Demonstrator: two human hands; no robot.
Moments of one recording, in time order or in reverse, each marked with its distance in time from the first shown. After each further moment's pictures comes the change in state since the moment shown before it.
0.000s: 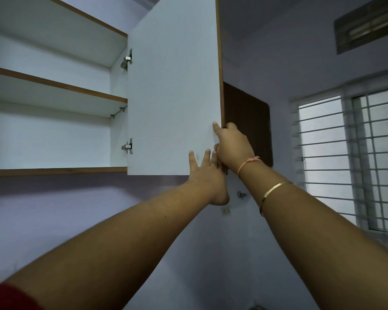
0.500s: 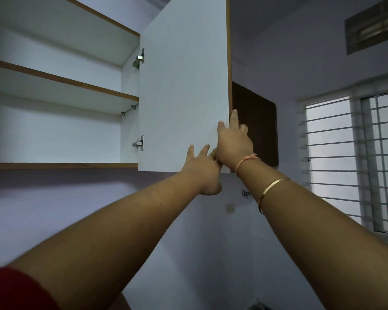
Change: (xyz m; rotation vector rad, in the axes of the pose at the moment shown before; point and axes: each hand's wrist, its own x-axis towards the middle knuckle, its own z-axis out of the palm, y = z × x) left_hand -0.020 -0.042 -0.009 -0.020 0.103 0.085; right_hand -0.010 -0.043 -0.014 -0.089 -0.007 0.075
